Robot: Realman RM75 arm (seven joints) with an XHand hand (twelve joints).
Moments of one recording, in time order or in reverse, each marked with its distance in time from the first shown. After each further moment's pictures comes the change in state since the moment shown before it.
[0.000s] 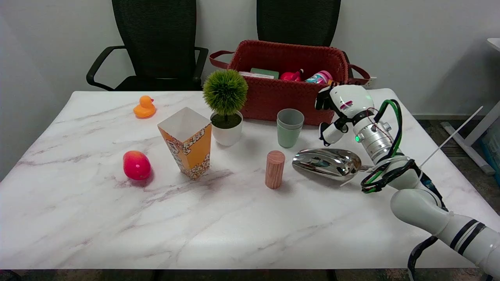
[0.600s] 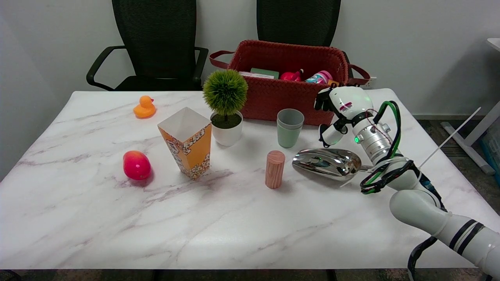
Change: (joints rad) arm 0.006 0.001 -0.014 -0.014 0.000 0.008 0.014
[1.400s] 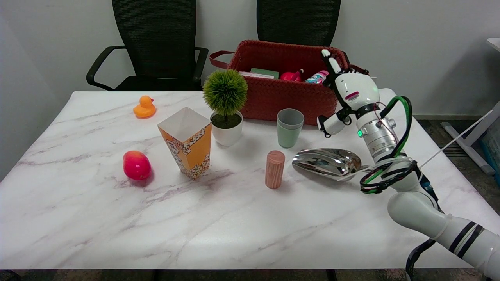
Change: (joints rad) arm -0.012 -0.001 -0.020 0.066 0.015 0.134 0.005
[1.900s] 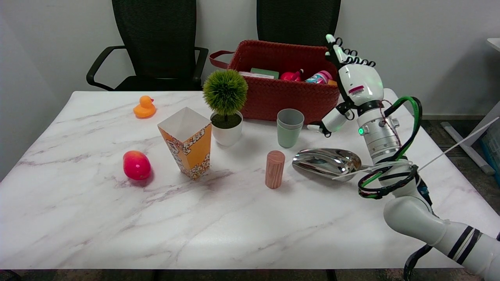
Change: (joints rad) arm -0.011 -0.005 -0.052 0.069 0.010 0.137 0.001
